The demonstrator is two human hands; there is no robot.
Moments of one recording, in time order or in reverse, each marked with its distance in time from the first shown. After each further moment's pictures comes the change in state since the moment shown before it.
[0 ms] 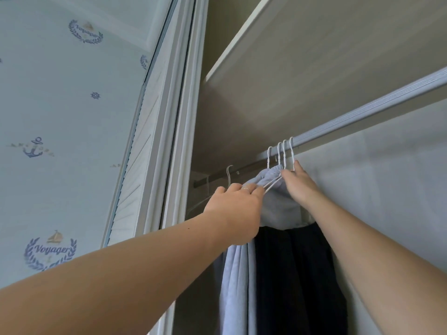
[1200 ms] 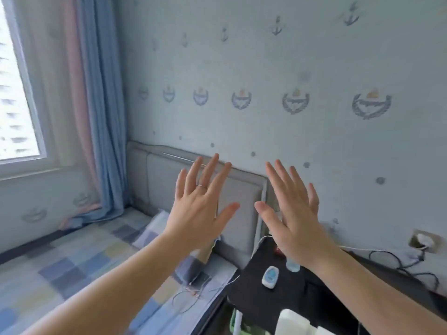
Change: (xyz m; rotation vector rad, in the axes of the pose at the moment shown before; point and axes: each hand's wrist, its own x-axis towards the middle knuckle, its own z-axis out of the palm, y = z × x) left_hand -0.837 -0.217 -0.358 0.446 -0.266 -0.963; right_hand -0.785 -0.410 0.283 0.509 -0.985 -0.793
